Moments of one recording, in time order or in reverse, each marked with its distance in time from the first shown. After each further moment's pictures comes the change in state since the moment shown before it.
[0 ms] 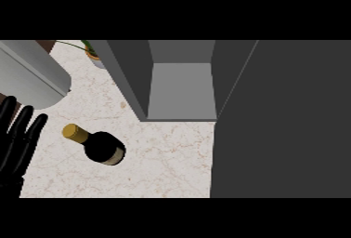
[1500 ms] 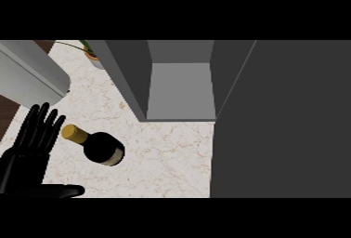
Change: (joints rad) left arm 0.068 -0.018 0.265 0.544 0.202 -0.328 -0.412; right arm -0.035 0.018 -0.013 -0.011 -0.004 0.009 0.066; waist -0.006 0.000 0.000
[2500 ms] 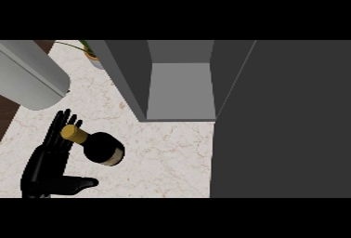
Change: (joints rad) left arm -0.059 -0.005 0.025 0.346 -0.051 -0.122 -0.243; right arm -0.035 0.009 -0.009 -0.003 0.003 -0.009 0.035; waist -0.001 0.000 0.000
